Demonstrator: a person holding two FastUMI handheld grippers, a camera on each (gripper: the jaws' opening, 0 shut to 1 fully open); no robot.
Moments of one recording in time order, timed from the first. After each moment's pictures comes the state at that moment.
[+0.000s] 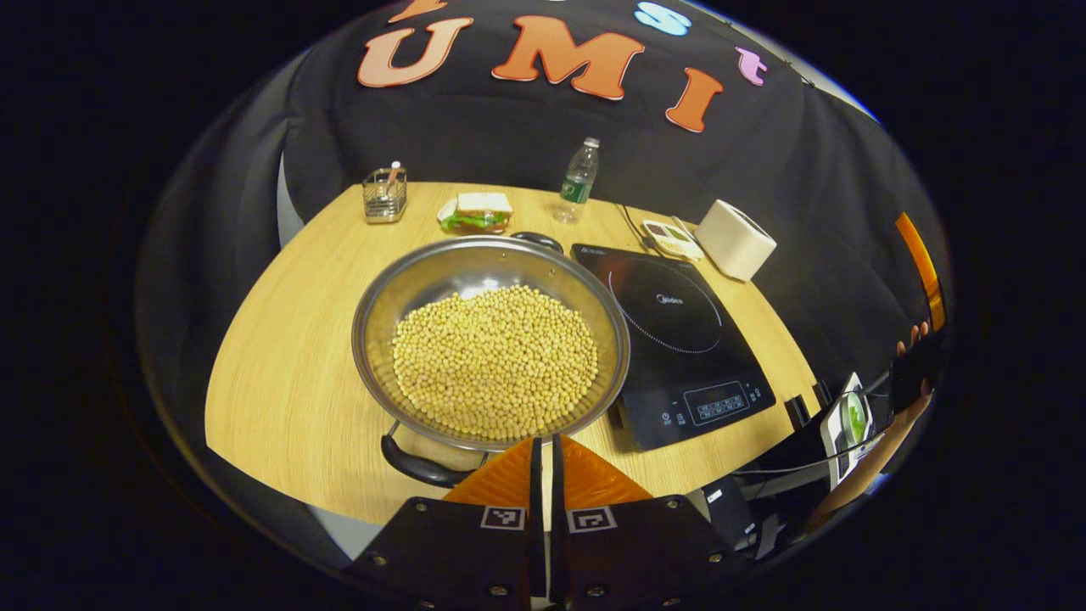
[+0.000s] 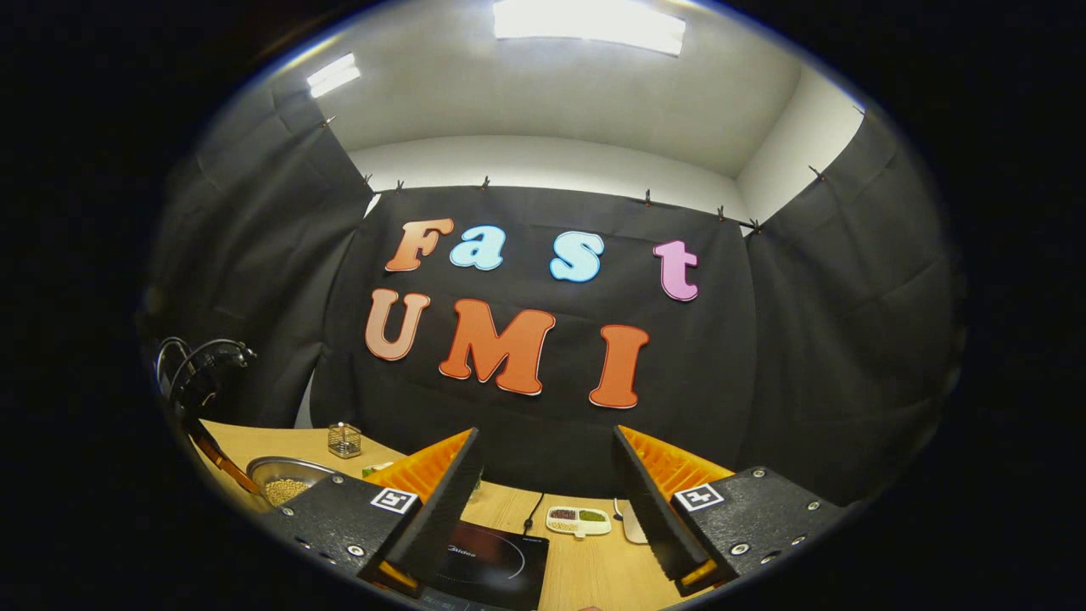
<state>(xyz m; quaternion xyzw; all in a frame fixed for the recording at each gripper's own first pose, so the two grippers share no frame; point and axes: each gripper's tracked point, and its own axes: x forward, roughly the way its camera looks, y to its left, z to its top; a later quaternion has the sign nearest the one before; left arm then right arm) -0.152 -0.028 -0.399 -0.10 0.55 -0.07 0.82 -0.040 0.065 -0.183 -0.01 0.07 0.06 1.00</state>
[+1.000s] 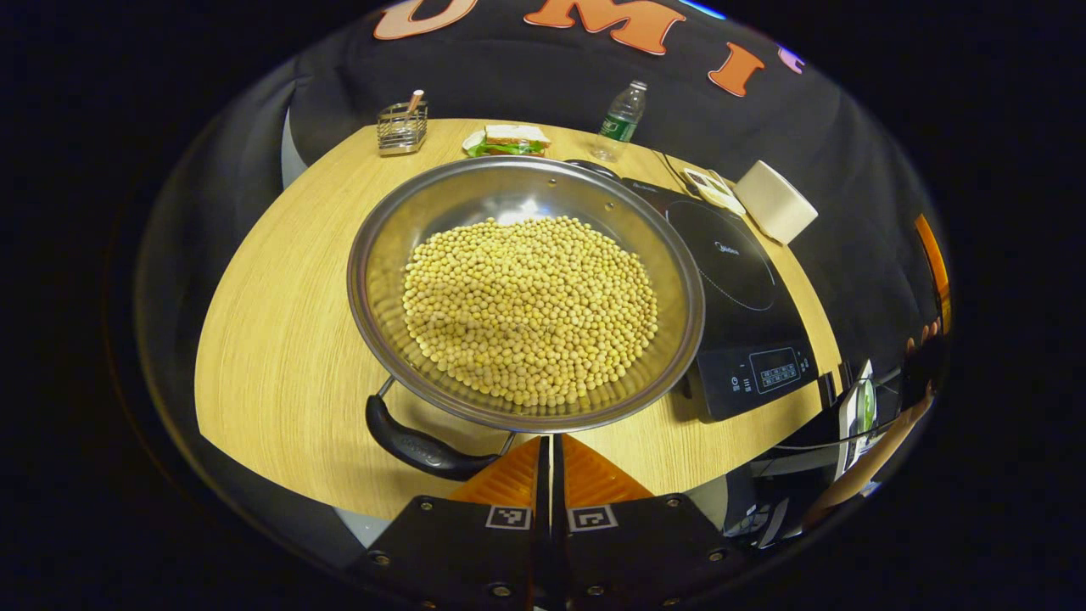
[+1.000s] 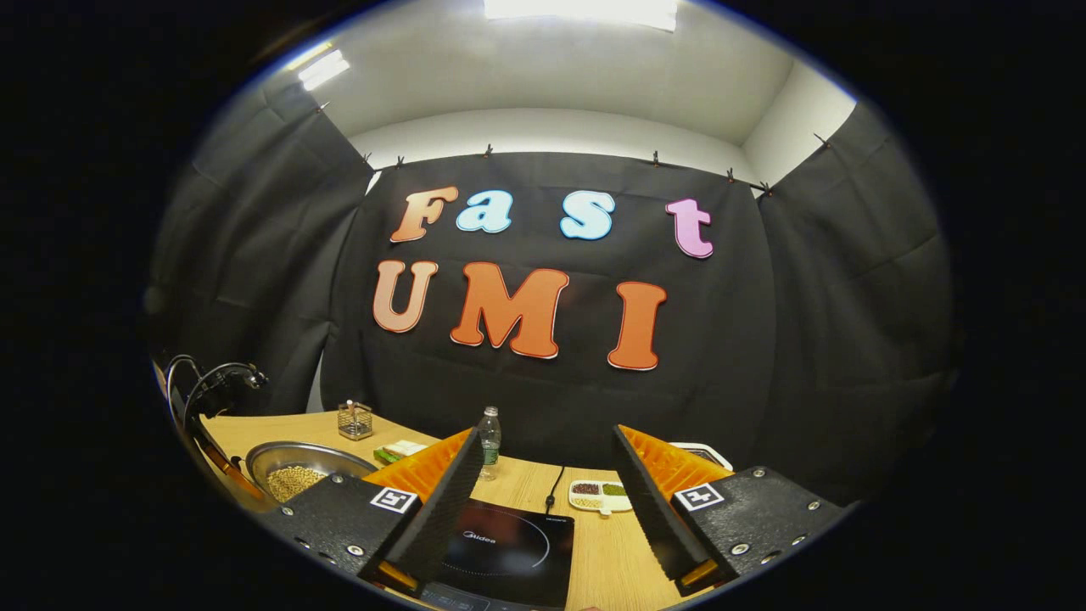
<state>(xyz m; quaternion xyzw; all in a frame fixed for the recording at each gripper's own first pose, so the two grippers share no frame) -0.171 0.005 -0.457 -0.10 0.63 -0.05 0.77 -0.027 0.094 -0.236 0.00 0.12 0.07 0.99</state>
